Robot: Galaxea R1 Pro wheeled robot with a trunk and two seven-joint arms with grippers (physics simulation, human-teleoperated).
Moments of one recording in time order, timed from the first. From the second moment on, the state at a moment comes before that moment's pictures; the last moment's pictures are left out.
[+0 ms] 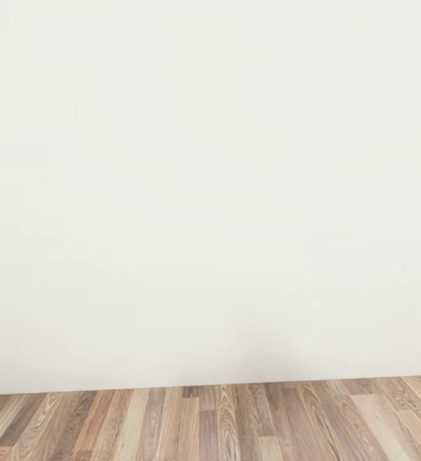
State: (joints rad) left arm 0.03 -0.06 0.00 -0.66 0.01 -0.04 -0.01; right arm 0.01 -0.02 -0.10 -0.36 -0.01 -0.12 -0.01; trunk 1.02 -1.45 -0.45
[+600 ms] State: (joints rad) left arm 0.03 -0.06 0.00 -0.66 0.01 -0.04 -0.01; right arm 0.01 -0.02 -0.10 -0.36 -0.01 -0.12 -0.01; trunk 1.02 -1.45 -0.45
